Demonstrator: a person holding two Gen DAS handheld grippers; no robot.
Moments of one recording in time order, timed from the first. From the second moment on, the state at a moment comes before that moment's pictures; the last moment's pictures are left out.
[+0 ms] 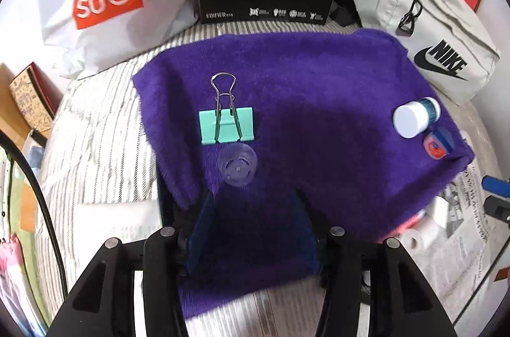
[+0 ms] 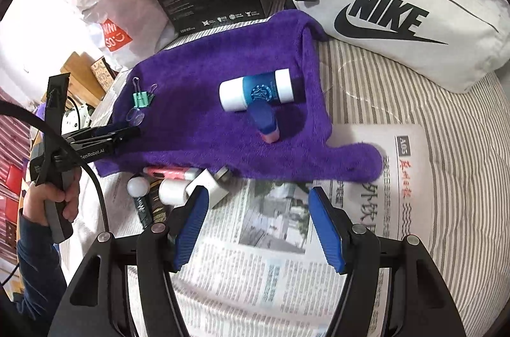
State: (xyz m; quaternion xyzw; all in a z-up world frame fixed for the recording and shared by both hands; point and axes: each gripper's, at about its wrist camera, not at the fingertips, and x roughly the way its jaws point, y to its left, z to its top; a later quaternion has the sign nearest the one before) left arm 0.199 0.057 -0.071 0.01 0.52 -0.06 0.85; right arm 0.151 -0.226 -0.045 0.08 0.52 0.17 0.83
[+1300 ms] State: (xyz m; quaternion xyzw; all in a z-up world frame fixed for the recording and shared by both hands) left arm 0.121 -0.003 -0.089 -0.03 0.55 -0.05 0.83; right arm 0.073 -0.231 -0.044 0.06 0.52 0.16 0.84
